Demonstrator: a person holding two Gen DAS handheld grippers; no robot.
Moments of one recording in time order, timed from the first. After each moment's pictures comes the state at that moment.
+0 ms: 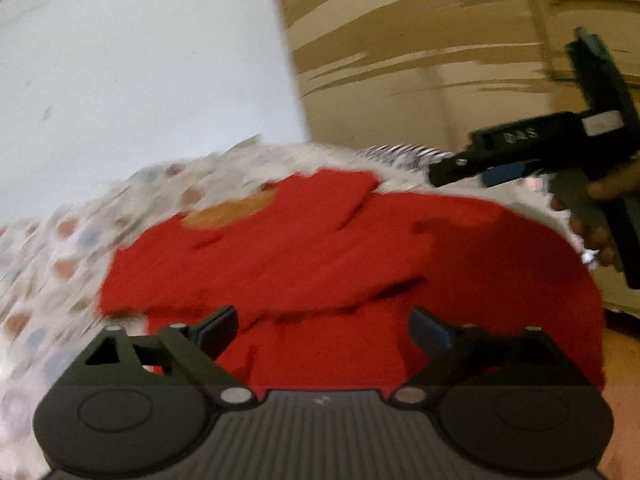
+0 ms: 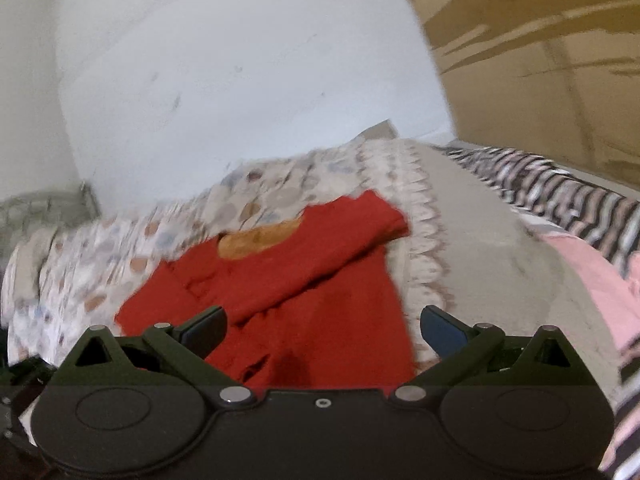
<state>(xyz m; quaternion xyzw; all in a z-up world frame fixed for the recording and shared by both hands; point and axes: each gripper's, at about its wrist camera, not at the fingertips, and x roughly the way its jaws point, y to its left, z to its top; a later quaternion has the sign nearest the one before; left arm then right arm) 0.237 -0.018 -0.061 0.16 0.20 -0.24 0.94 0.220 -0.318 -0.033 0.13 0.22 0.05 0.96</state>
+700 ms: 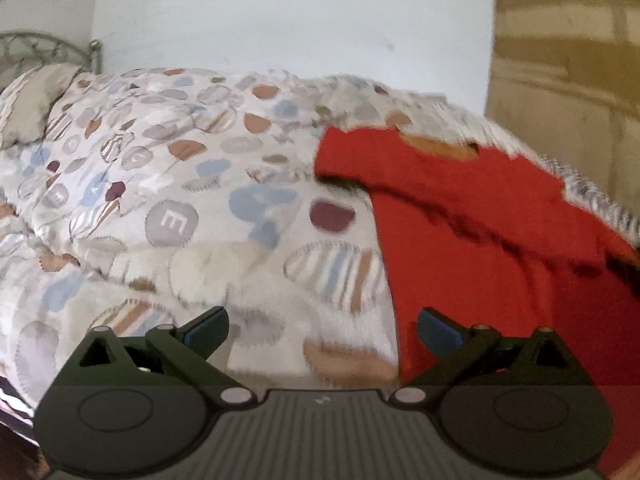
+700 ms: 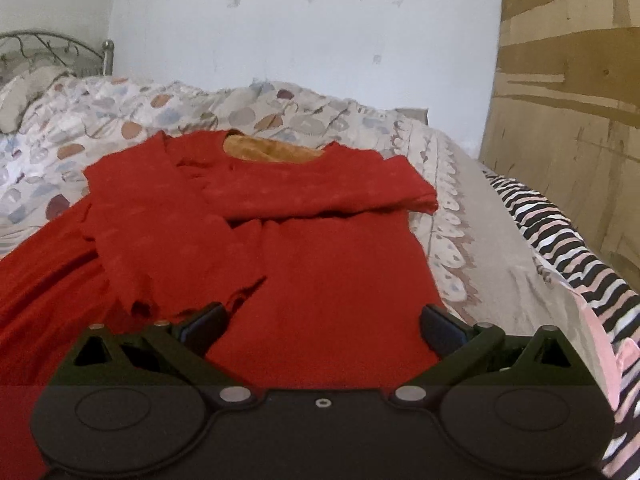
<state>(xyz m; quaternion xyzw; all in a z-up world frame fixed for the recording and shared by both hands) 0.227 0.119 -0.064 -0.03 0.28 -0.02 0.96 0.218 -0.279 -0.075 -0.06 0.25 0.04 0.96</state>
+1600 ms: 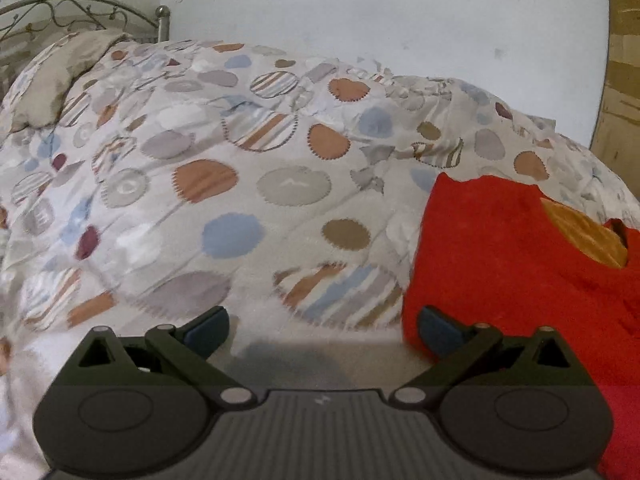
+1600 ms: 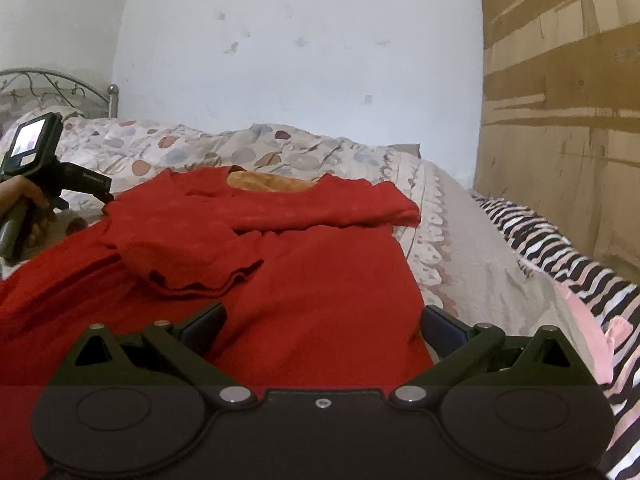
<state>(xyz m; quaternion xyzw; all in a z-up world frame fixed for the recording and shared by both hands) 0.430 0.143 -0.064 -0.07 0.31 0.10 0.94 0.178 -0.301 -0.085 -0.03 0.20 0.06 0.98</state>
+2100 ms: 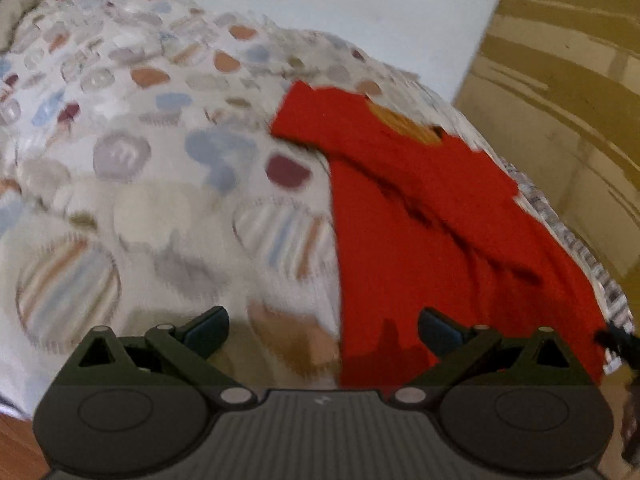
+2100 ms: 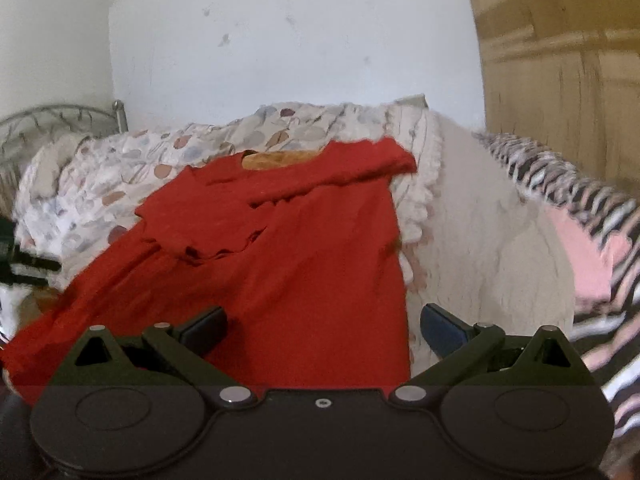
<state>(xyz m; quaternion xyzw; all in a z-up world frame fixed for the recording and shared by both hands) 0.229 0.132 -0.071 -0.12 0.36 -0.13 0.91 0.133 -0.338 -0.078 0.07 0.25 0.09 0.96</state>
